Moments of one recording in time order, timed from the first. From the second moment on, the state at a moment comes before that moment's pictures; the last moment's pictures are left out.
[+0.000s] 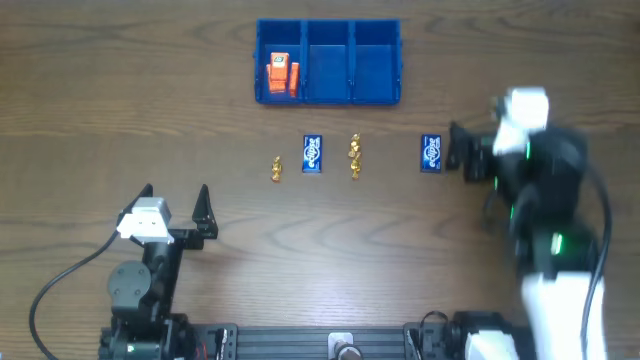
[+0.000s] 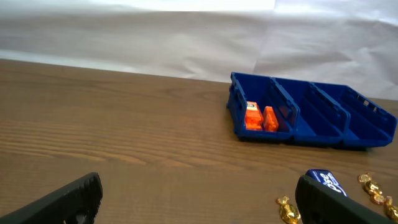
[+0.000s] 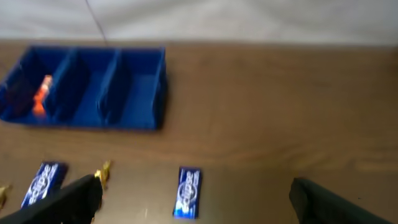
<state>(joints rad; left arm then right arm) -0.05 0.01 0.02 -0.11 0.05 -0.14 -0.01 0.97 0.99 -0.62 -0.04 -0.01</state>
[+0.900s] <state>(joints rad) -0.05 0.01 0.02 -0.11 0.05 -0.14 0.06 2.01 1.37 -0.88 -0.05 0.06</state>
